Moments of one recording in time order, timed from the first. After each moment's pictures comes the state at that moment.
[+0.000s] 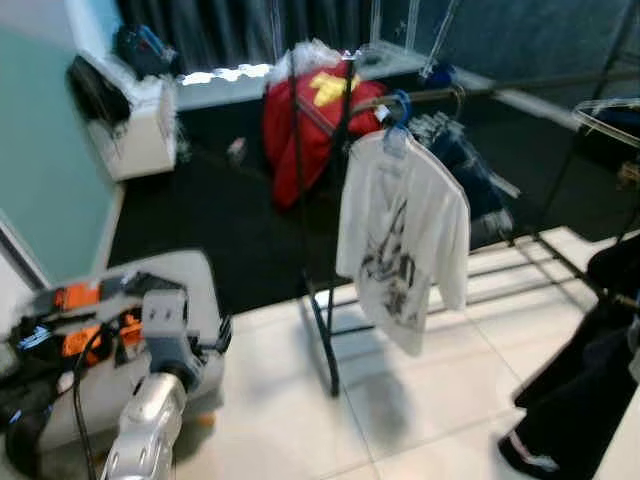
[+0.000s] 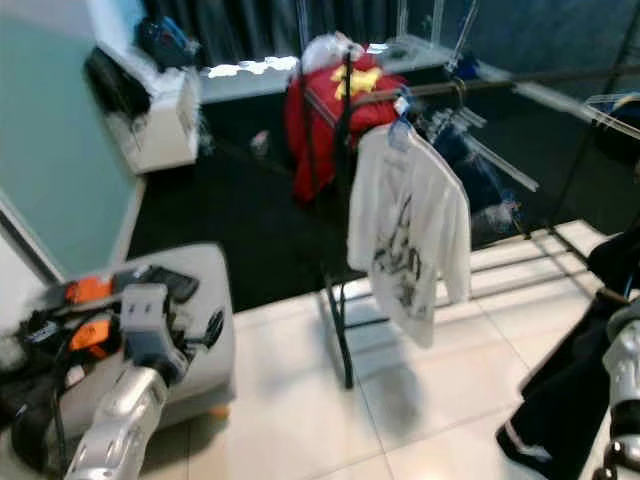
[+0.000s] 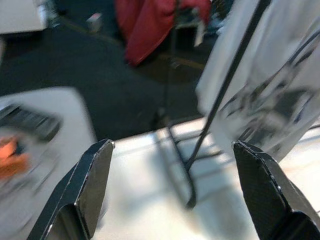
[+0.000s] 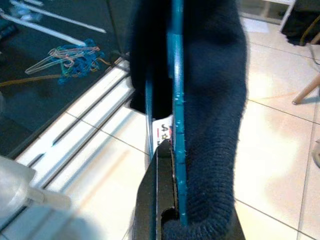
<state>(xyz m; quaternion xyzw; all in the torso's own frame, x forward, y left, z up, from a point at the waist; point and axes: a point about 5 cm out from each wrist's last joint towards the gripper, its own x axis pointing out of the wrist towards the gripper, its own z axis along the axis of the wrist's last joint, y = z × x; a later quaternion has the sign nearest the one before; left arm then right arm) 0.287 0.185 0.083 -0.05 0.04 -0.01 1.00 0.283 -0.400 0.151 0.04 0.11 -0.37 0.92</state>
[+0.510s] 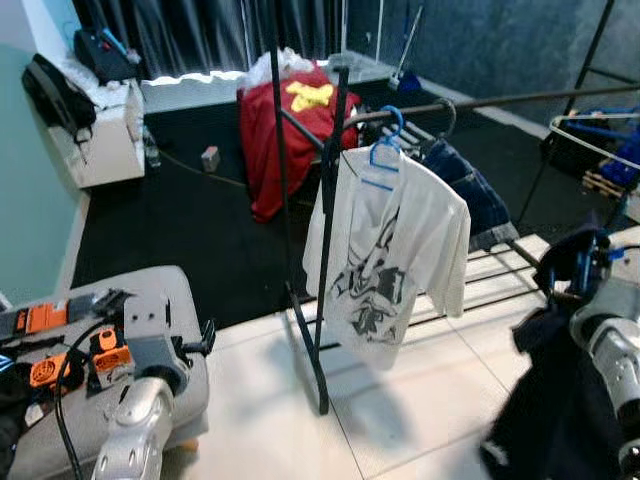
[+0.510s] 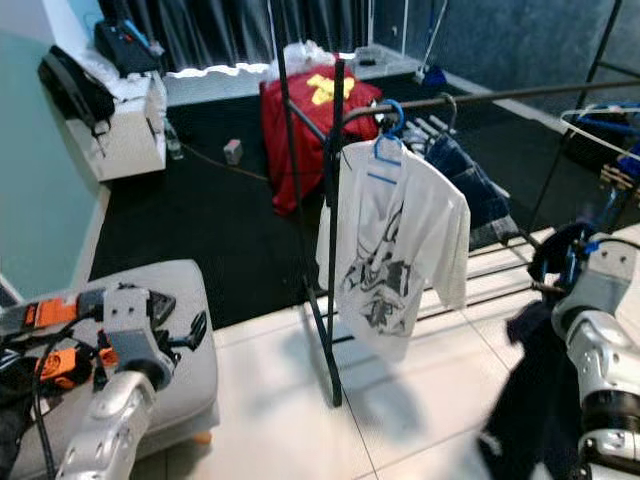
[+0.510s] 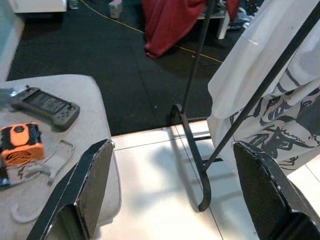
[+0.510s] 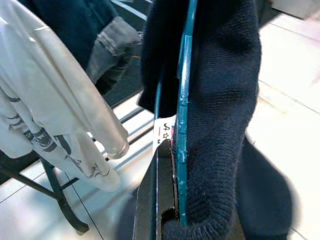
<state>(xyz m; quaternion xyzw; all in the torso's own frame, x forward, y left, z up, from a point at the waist) 0.279 0.202 0.072 -0.06 0.07 0.04 1.00 0.311 -0.355 0.147 0.04 0.14 -0.18 0.97</state>
